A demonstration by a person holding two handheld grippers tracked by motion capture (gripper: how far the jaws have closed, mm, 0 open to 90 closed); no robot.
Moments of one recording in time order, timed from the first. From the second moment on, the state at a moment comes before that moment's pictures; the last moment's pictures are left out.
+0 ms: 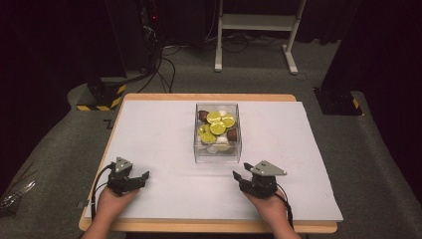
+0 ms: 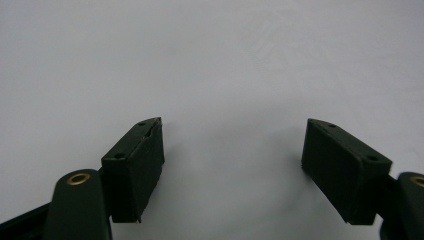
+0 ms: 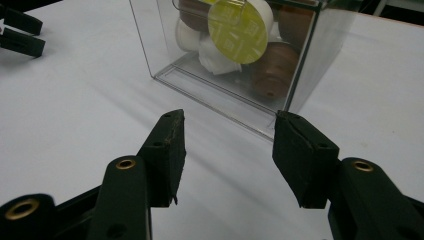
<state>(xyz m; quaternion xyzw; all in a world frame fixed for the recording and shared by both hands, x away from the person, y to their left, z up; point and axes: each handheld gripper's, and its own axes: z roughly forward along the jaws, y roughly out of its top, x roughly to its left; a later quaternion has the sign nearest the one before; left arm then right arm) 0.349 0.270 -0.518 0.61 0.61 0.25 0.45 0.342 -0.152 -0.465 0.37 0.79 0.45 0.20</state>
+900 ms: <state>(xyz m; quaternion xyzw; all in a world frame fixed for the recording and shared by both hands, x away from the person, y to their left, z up) 0.349 0.270 -0.518 0.60 0.61 0.25 0.45 0.363 -0.138 -0.458 0.37 0.78 0.47 0.18</state>
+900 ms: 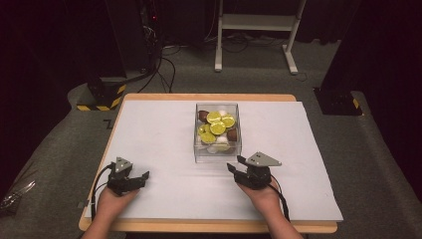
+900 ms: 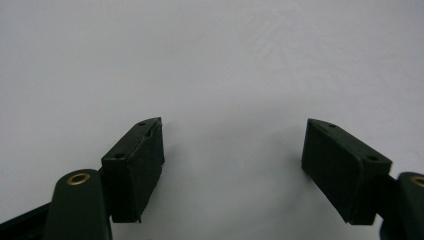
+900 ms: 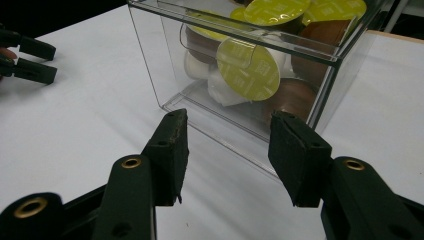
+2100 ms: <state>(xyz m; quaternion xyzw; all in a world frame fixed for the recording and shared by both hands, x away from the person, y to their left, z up) 0.349 0.269 -0.518 0.60 0.61 0.25 0.45 0.389 -0.121 -0.458 0.36 0.78 0.49 0.17</state>
